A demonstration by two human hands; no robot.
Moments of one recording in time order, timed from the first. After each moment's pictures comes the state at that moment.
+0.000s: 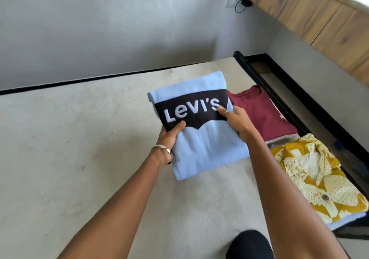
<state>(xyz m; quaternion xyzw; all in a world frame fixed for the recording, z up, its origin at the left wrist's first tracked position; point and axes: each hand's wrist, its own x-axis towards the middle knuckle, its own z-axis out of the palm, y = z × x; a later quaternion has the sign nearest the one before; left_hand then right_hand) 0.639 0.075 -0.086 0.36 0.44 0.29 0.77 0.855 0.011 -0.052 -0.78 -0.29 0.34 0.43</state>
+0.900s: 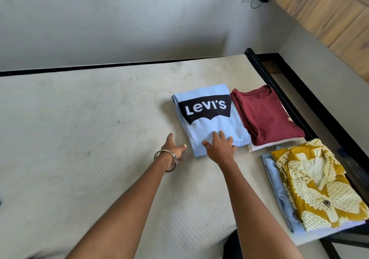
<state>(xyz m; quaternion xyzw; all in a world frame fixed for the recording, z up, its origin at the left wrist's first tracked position) 0.631 0.075 -0.147 0.51 0.59 0.06 0.63 0.783 -0.003 -0.134 -0.89 -0.39 0.23 0.05</state>
